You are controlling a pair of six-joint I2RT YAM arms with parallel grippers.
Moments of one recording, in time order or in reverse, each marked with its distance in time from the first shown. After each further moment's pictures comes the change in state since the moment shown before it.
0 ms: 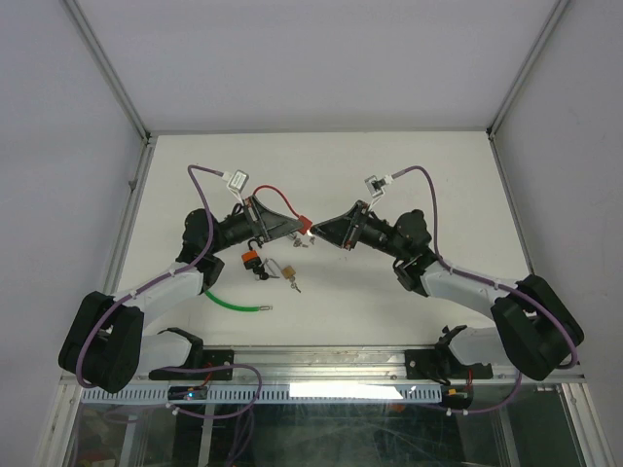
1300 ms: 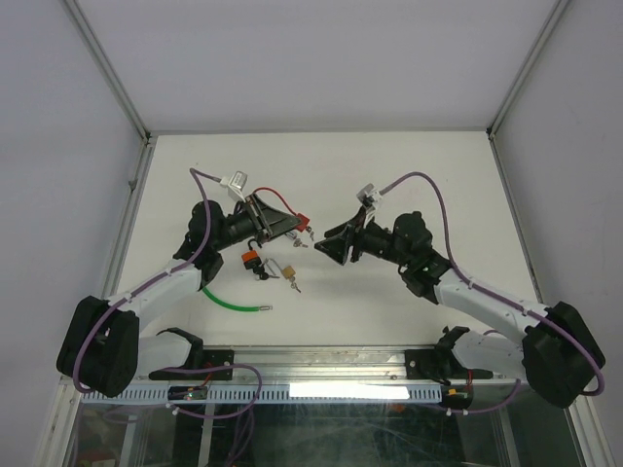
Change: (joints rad) left arm 0.005 -0.025 0.044 -0.292 -0.134 -0.004; right arm 0.014 -0.154 0.021 -0.364 0.023 -0.394
